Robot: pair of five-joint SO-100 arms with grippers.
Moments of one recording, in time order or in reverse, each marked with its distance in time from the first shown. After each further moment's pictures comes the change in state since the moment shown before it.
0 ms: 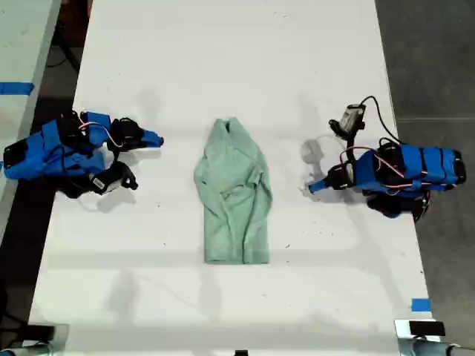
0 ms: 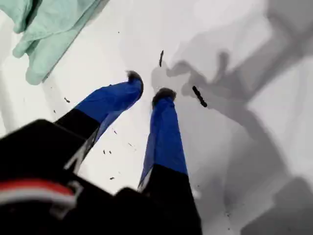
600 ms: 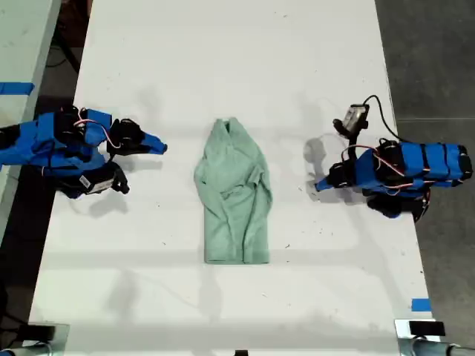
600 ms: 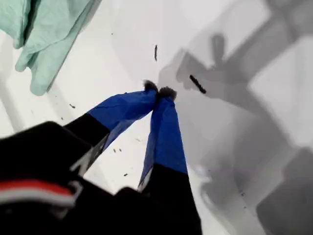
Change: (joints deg) arm 0 12.3 -29.9 -19.4 -6.1 -8.7; arm 1 -1.7 -13.2 -8.3 -1.4 8.8
